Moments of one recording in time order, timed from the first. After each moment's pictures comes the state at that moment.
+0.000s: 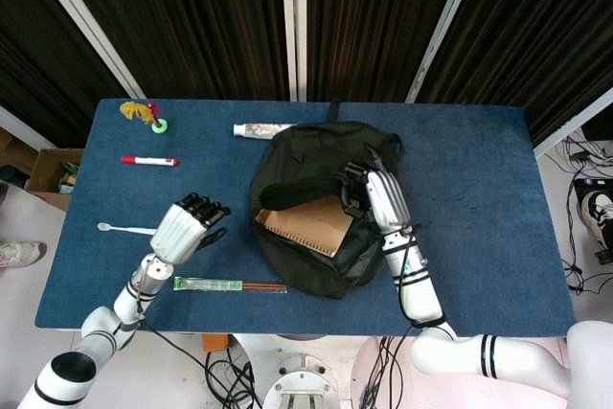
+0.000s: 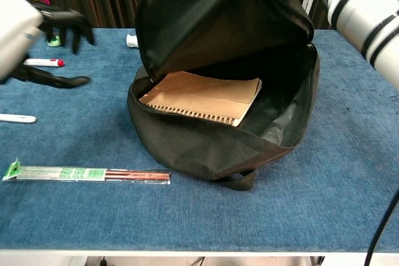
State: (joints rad) left arm -0.56 -2.00 0.04 -0.35 1.63 1.82 -0.30; right arm 0.67 -1.69 0.34 -1.67 -1.21 1.27 -0.02
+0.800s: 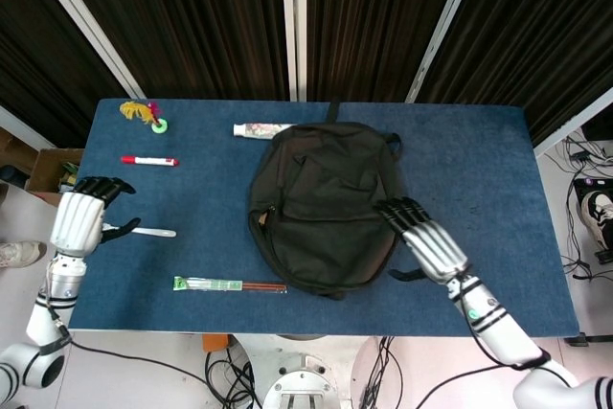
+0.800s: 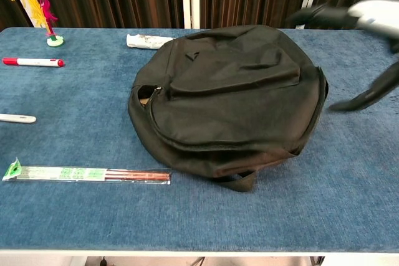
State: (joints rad) left arm -0.38 -1.42 -0.02 -1.14 1.47 1.61 -0.19; right arm 0.52 -1.17 0.00 -1.87 -1.46 1.19 -0.09
